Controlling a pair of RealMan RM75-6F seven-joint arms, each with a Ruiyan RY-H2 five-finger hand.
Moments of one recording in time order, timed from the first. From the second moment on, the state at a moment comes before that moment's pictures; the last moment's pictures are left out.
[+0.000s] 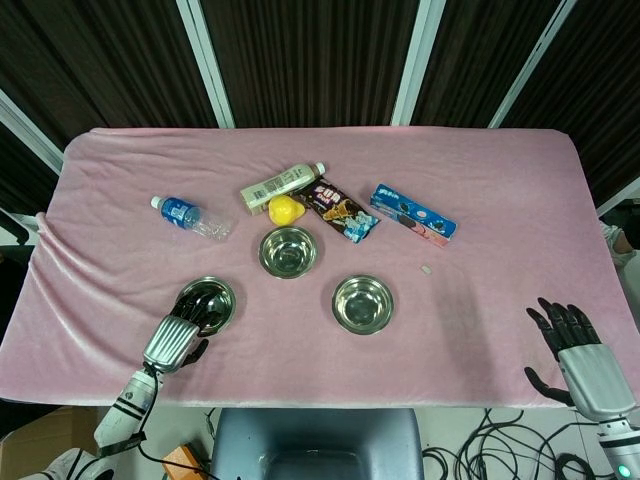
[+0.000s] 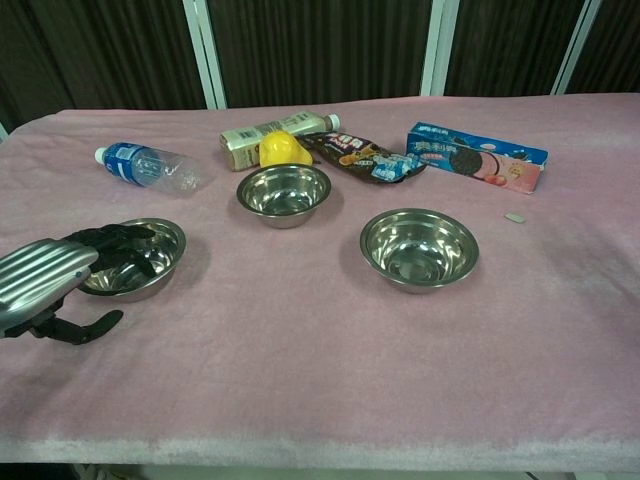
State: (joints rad) left arm -0.41 -1.68 -0.03 -1.08 1.60 1.18 0.05; right arm 0.06 -1.05 -0.06 -1.59 -1.68 1.48 0.00
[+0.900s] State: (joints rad) left arm -0.63 -1.90 -0.29 -0.91 1.50 1.31 -0.10; right arm 0.05 -1.01 -0.06 -1.59 -1.67 1.50 0.07
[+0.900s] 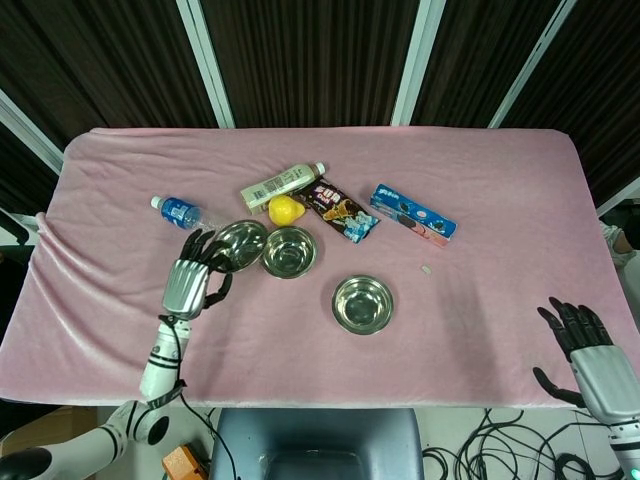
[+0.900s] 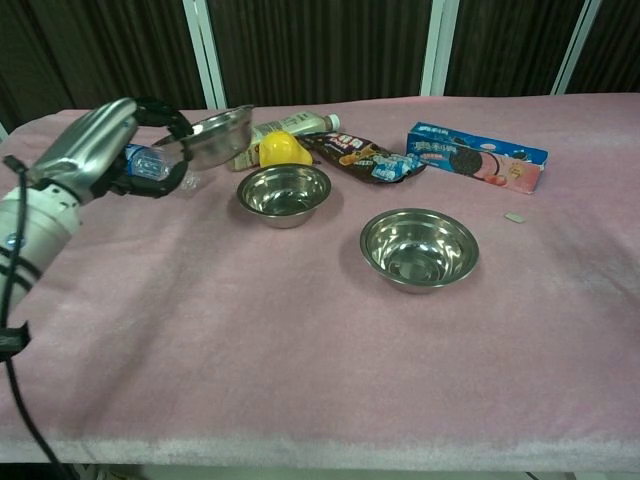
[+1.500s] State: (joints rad) left arm -0.82 -2.14 -0.34 -0.60 1.36 1.06 -0.01; right arm 0.03 -0.98 -0.05 -1.57 -1.67 1.54 0.17
